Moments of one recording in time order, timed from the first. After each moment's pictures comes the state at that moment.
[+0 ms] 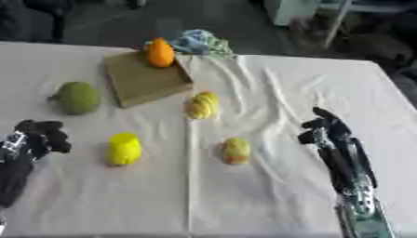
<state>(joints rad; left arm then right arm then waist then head) 0.04 0.27 -0.07 -1.85 0.05 -0.01 -0.14 -0.05 -0.10 -0.06 -1.65 0.00 -0.20 0.08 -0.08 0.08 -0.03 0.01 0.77</state>
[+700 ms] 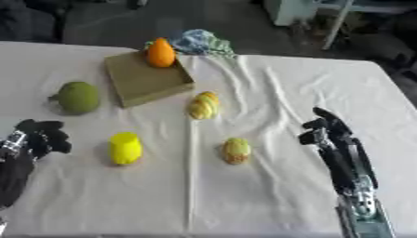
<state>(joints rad) 0.04 0.27 -0.07 -1.85 0.05 -0.01 -0.14 -0.05 -0.10 -0.06 -1.65 0.00 -0.20 0.08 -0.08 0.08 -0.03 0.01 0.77</state>
